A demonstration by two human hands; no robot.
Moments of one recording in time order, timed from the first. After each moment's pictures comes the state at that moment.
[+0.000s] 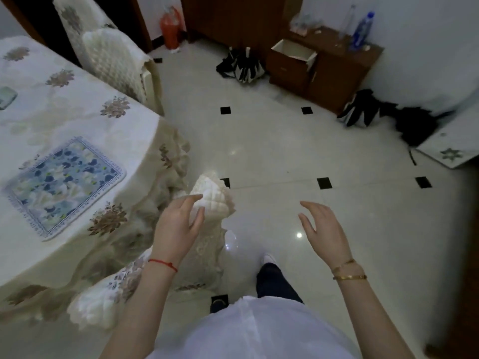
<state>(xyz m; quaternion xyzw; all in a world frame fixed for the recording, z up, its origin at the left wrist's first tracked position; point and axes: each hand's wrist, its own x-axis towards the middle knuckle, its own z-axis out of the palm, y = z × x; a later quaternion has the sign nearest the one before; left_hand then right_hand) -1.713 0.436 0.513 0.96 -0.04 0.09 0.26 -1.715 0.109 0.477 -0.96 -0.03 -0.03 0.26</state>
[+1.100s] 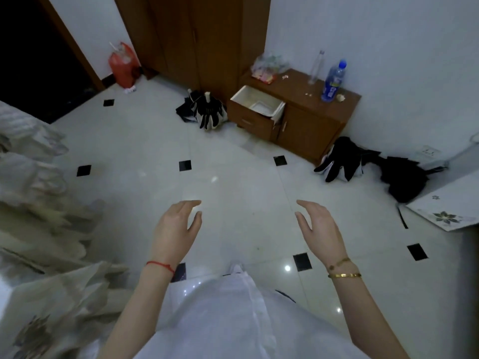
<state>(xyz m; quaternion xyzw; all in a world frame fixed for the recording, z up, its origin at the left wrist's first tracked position) -1.129 0.187 0.487 0.96 -0.04 0.05 0.27 -1.147 -0.133 0.480 -0.96 0.03 -0.03 0.27</state>
